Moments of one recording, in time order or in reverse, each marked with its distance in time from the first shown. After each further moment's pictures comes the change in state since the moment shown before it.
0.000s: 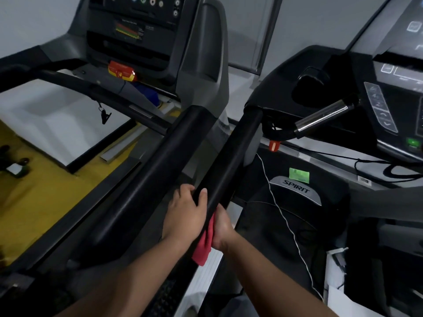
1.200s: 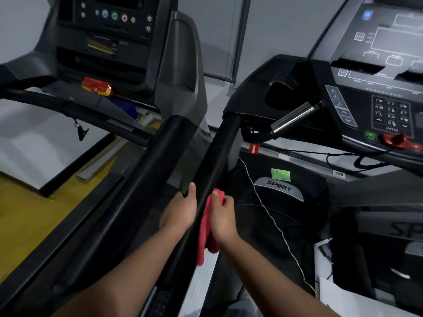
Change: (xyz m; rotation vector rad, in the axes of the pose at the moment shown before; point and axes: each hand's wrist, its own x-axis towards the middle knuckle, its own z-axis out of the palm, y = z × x) left_hand 0.028 0.019 0.000 -0.028 -0.238 -0.217; right_hand -0.040 -0.021 0.010 -0.506 0.371 -0.610
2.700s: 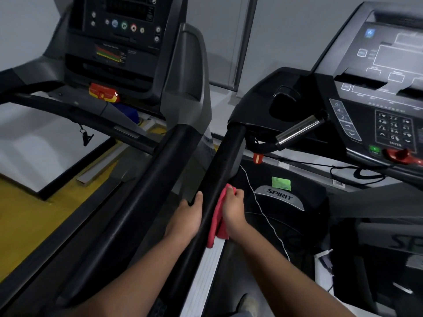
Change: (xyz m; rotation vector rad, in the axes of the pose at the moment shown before) left_hand 0.002 -0.001 -0.003 -0.152 -0.059 -0.009; right_hand 0.049 -0.016 0.005 0.062 0.118 0.060
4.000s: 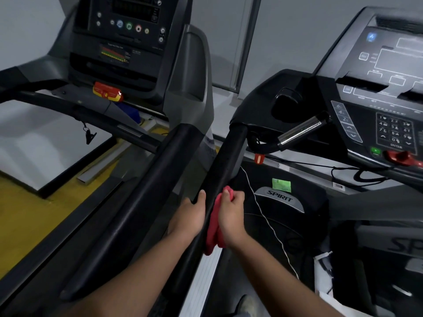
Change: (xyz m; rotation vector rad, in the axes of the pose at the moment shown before) left_hand -0.005 0.005 -0.001 0.063 0.009 0.014; right_hand -0.027 0.005 0.000 -0.092 0.000 -0.152
